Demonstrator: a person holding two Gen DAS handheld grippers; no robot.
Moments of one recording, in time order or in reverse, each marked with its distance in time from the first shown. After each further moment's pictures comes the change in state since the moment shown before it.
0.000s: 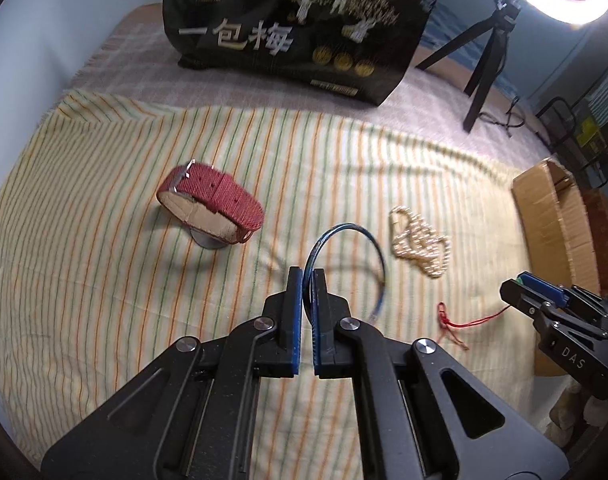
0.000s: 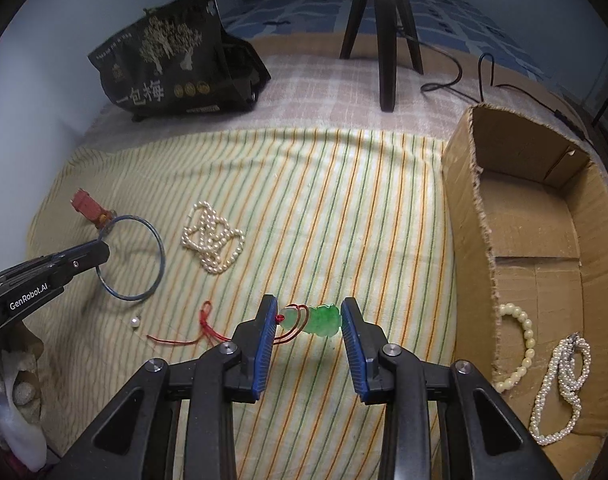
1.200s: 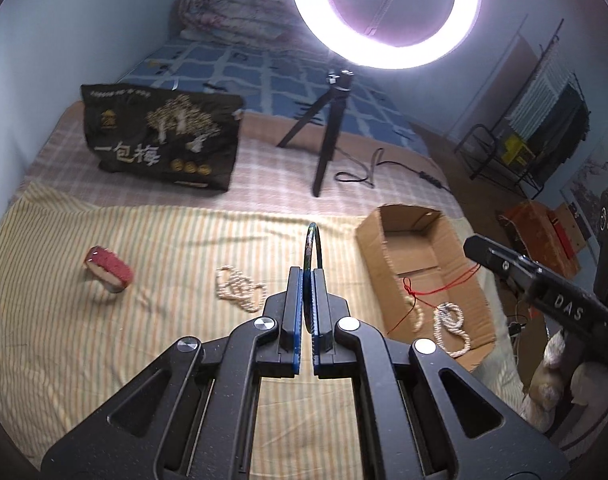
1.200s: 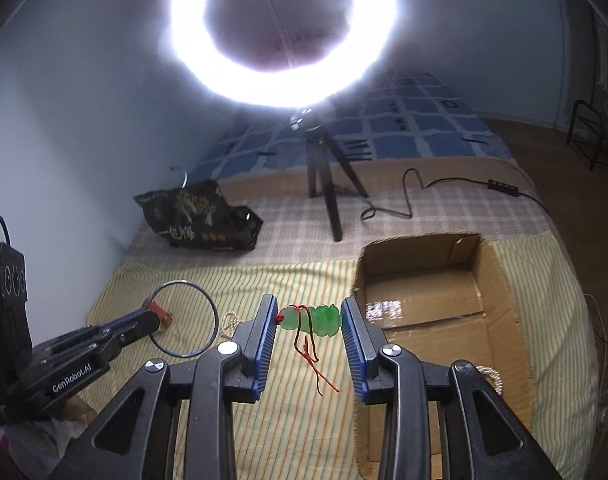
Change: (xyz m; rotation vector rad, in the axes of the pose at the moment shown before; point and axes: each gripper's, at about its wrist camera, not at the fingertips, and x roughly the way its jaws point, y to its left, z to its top) left arm -0.106 -0.113 -0.005 0.104 -0.218 -0.227; right arm -0.149 -0.057 0.005 0.111 -0.349 0.061
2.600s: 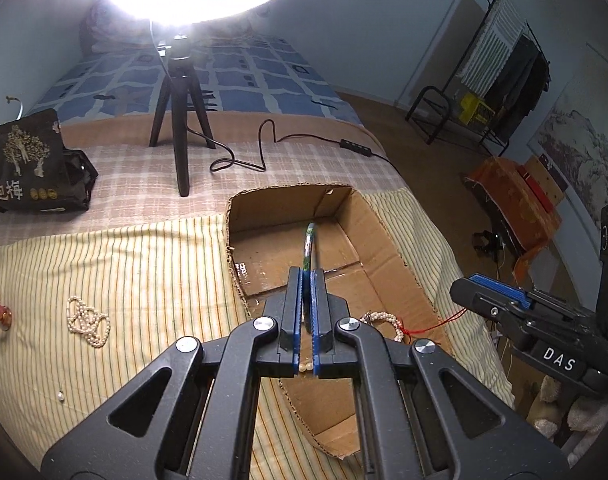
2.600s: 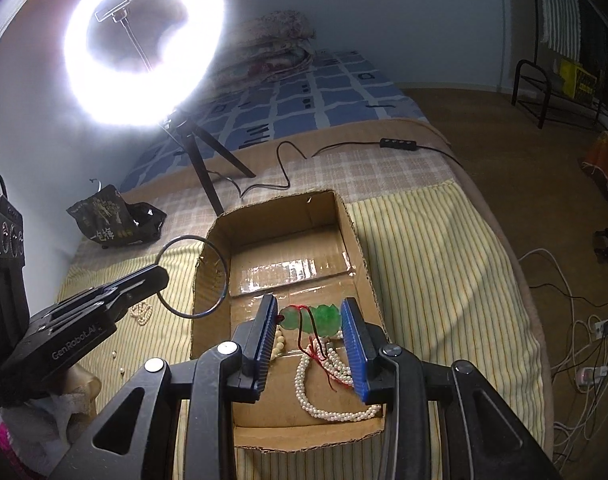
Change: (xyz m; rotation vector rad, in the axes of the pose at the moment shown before) left arm 0.090 -0.143 -0.007 0.162 0.045 -0.108; right arm -0.028 -0.136 -0.033 0.120 0.052 -0.121
